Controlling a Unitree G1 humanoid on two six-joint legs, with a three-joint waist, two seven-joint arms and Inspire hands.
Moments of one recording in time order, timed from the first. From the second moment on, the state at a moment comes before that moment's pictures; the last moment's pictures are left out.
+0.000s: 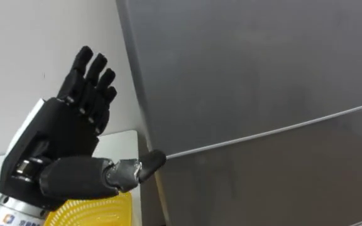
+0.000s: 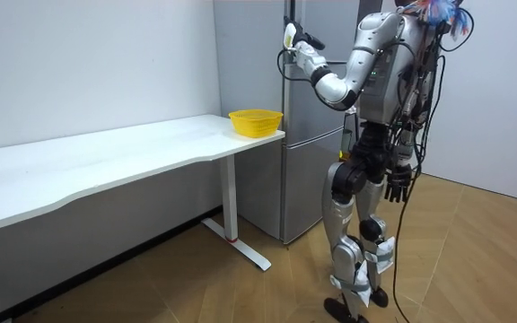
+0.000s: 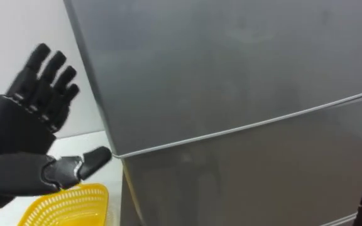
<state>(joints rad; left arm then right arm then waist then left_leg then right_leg) -0.03 0.34 0.11 -0.57 -0.60 0.15 -0.24 0.16 -0.27 -0.11 1.24 -0.39 0.17 0.04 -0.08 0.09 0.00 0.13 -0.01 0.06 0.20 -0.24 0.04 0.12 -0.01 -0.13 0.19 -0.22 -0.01</state>
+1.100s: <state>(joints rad) -0.04 0.38 0.10 -0.56 -0.60 0.17 -0.25 0.14 -0.29 -0.10 1.24 -0.36 0.17 0.02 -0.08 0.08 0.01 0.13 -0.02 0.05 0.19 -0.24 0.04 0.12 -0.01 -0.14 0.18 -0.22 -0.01</state>
